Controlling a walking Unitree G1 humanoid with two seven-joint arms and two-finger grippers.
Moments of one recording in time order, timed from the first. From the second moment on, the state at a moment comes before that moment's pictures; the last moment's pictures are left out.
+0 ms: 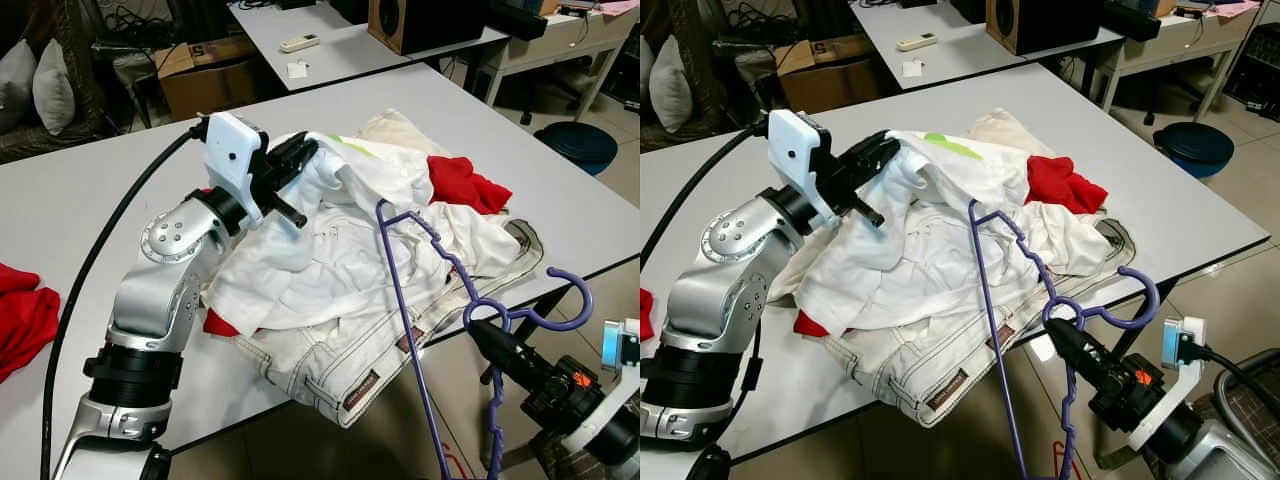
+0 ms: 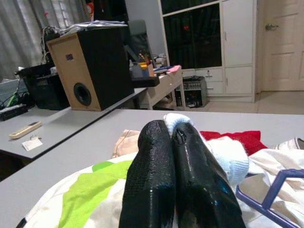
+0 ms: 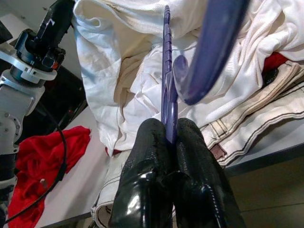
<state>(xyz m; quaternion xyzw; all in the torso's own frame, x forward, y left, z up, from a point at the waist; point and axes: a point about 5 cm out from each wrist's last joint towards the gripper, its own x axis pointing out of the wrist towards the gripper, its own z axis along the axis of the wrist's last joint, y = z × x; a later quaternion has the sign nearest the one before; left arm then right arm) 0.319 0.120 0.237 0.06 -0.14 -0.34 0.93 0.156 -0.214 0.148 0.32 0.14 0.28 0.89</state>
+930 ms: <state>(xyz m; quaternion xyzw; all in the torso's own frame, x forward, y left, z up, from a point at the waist) 0.299 0.103 0.251 -0.01 -0.17 -0.43 0.89 0.171 -0.205 0.139 0.32 0.16 0.30 0.89</state>
